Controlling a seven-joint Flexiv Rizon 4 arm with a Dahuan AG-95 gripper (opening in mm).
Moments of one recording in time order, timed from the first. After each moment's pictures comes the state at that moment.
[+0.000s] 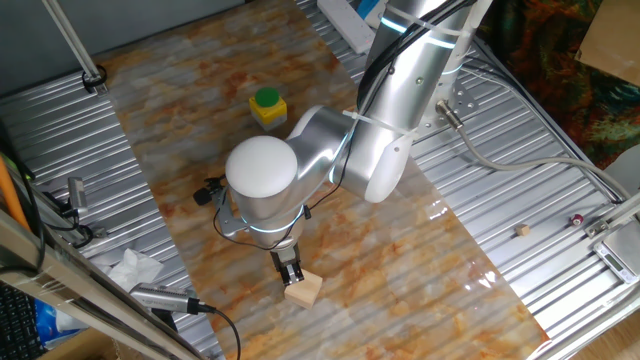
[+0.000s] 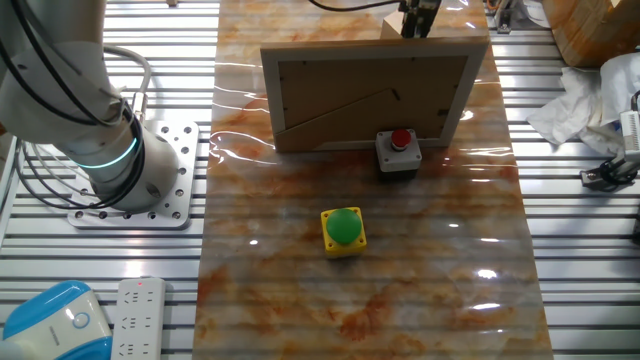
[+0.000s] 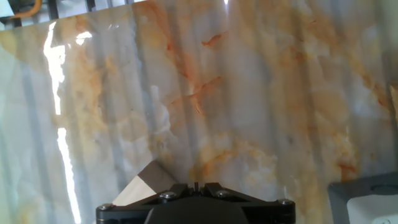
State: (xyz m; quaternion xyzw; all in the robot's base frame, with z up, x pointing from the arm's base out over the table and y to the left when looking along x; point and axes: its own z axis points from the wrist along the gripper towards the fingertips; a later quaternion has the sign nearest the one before) arm 0.542 0.274 0.031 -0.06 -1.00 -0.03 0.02
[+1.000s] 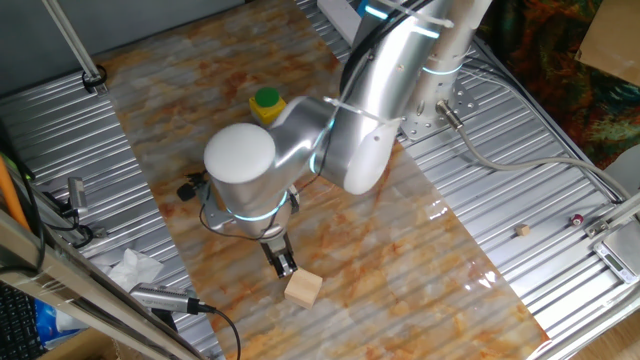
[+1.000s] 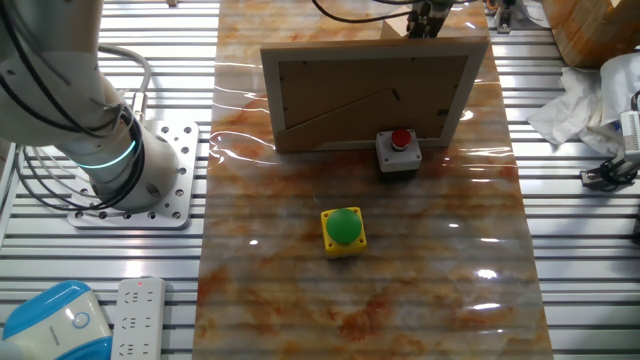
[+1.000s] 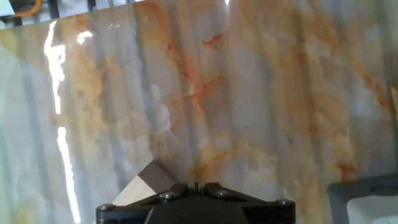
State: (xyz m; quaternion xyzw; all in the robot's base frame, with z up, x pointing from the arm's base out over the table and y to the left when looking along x) arm 0.545 0.257 0.042 -0.02 -1.00 -0.06 0.03
